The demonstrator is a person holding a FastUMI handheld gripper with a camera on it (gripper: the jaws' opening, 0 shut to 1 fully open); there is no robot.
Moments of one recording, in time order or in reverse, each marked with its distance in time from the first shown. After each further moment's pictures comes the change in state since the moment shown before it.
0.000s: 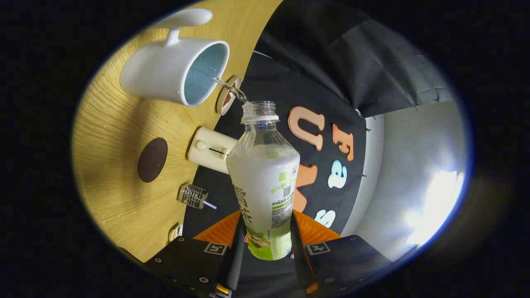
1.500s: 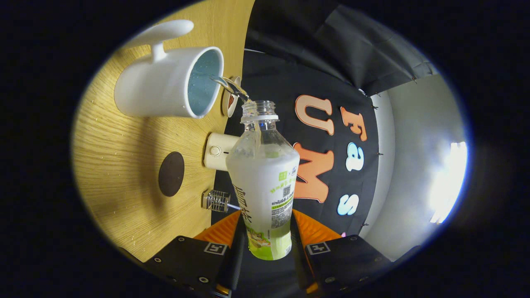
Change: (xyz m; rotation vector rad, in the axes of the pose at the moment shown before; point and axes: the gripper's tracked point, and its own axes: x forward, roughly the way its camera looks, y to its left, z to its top) arm 0.002 0.014 -0.004 0.182 0.055 0.117
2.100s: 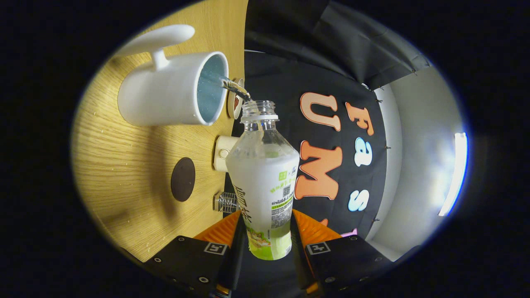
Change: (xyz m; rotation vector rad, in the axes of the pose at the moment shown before) arm -0.002 0.002 0.000 0.049 0.010 0.062
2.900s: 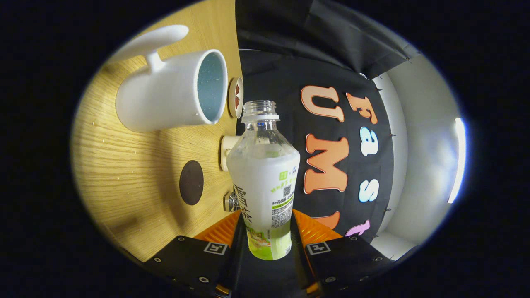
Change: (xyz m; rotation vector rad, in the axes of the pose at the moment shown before) arm 0.000 0.008 -0.007 0.075 0.025 0.046
